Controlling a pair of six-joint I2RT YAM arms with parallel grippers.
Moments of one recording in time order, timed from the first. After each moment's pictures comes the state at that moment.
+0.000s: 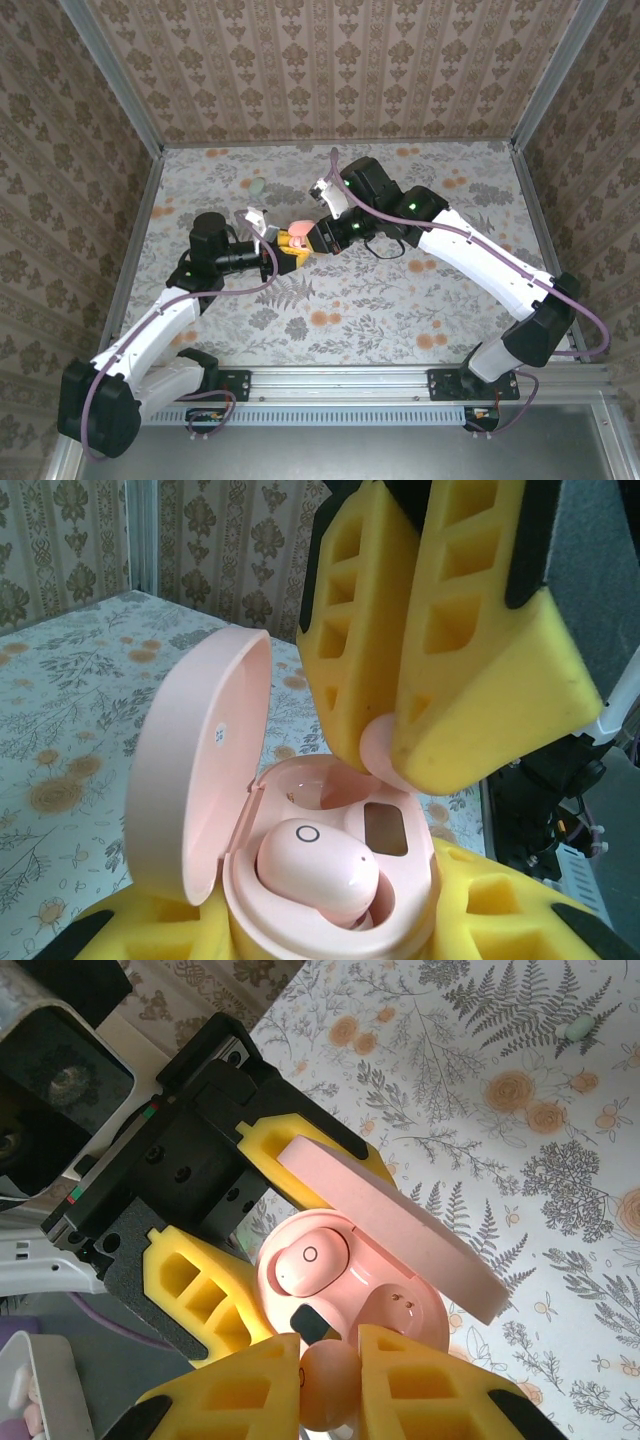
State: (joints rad) left arm -0.44 0.99 0.61 0.14 0.97 -0.03; right arm 0.75 1.53 1.58 -0.82 -0.45 0.28
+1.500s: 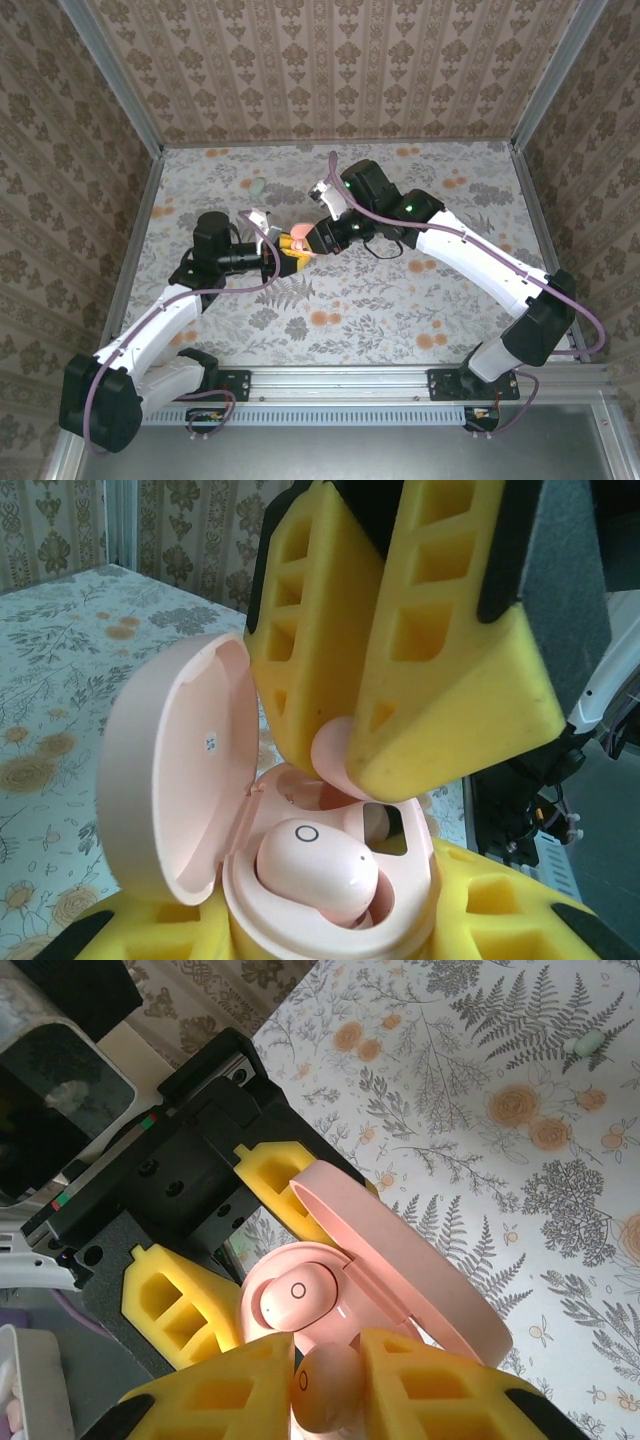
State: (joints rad) left arm -0.44 1.02 0.61 0.12 1.01 -0.03; right arm 0.73 1.54 1.51 -0.73 -0.50 0.24
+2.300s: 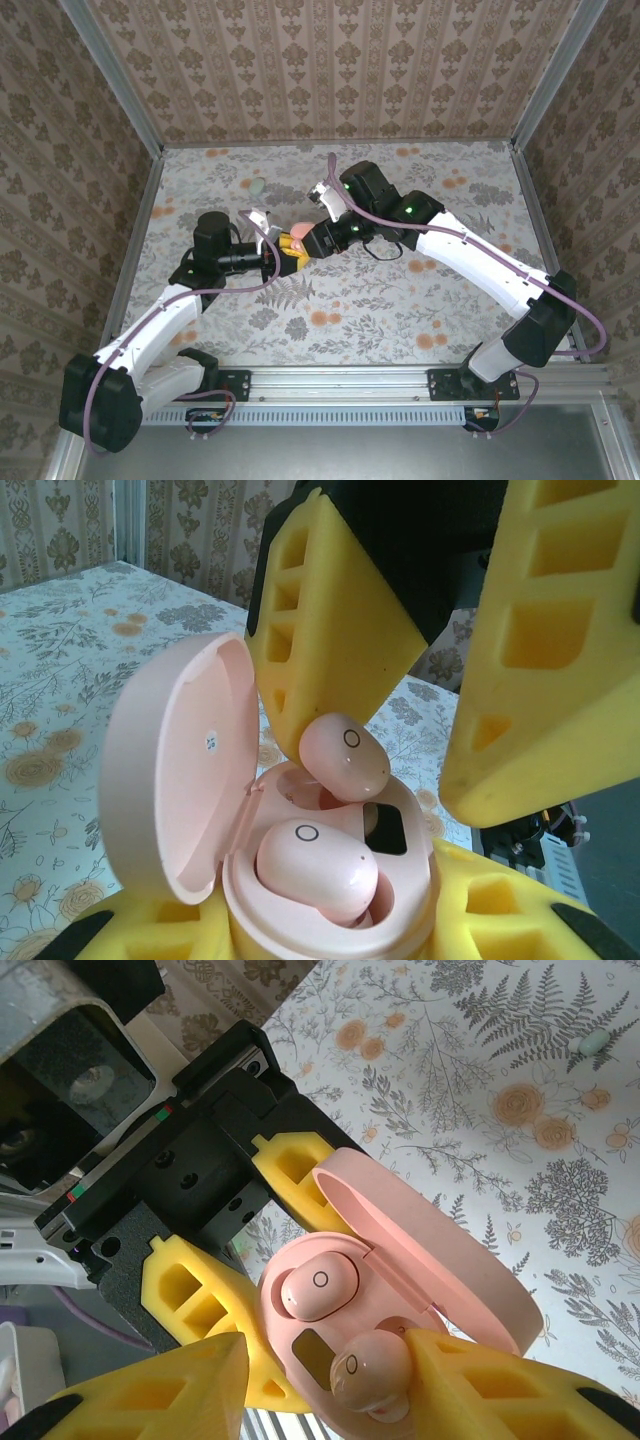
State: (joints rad) left arm -0.44 1.02 0.61 0.11 0.99 -0.03; right arm 0.74 1.53 1.50 -0.73 -0.48 0.24
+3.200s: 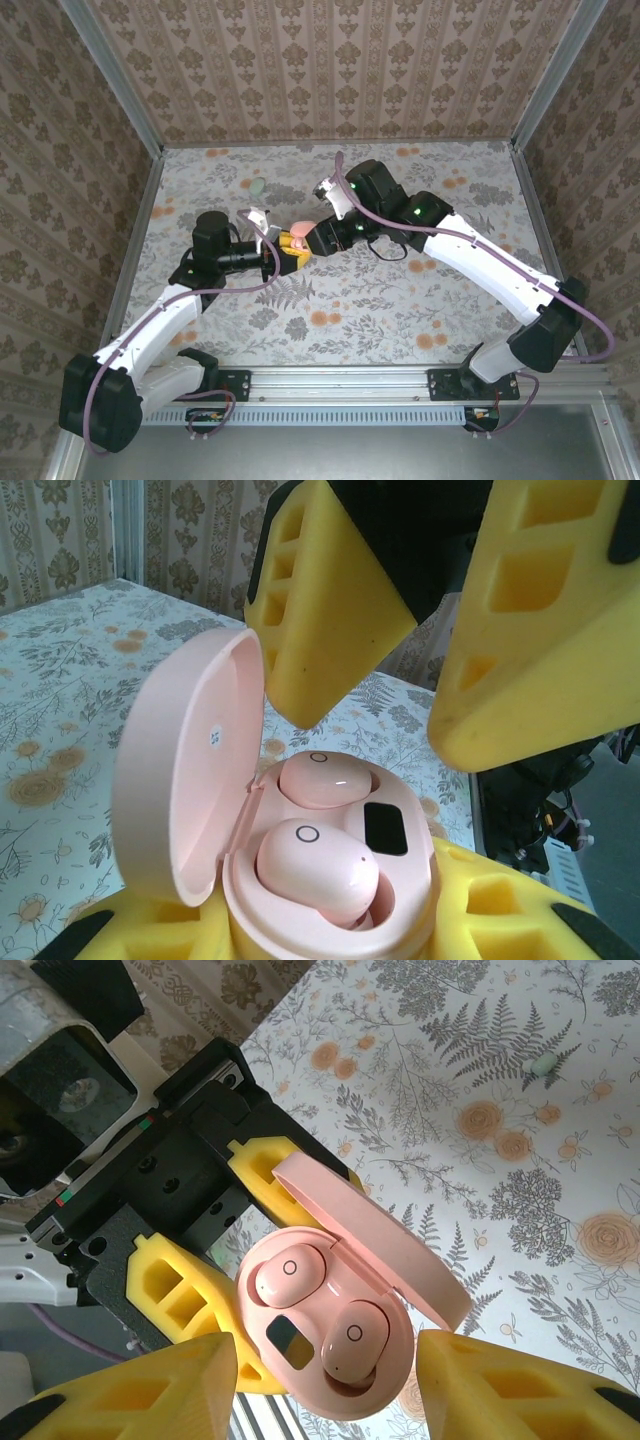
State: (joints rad) left arm -0.44 1.02 0.62 0.14 1.00 -0.03; right arm 0.74 1.49 1.50 -0.74 -0.41 0.24
